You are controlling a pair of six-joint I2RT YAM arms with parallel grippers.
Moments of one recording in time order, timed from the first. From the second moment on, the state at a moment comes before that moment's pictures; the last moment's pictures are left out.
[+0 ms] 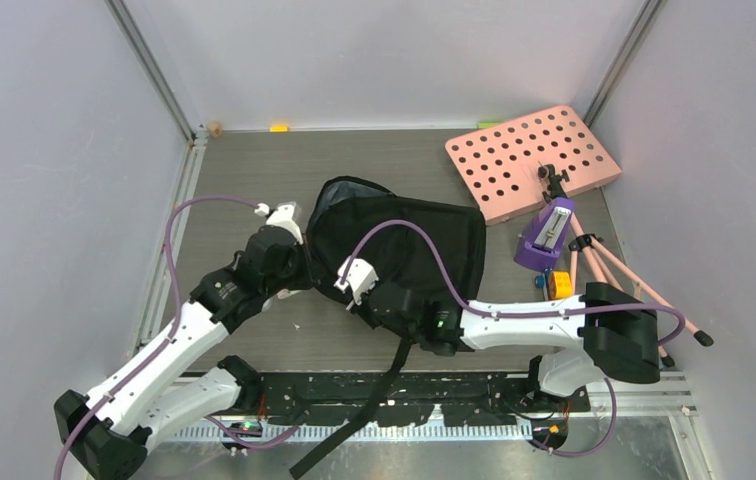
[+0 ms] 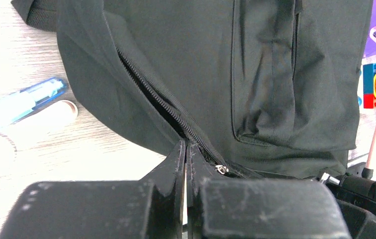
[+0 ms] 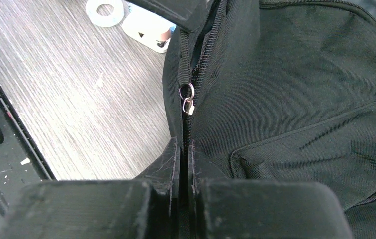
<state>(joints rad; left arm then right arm) -0.63 0.85 0.81 -0.58 -0.13 -0.64 1.29 1.45 0.81 0.19 0.40 0.03</state>
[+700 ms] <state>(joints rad) -0.50 0.87 0.85 -0.55 0.00 -0.53 1.34 1.40 0.79 0.10 0.46 0.15</state>
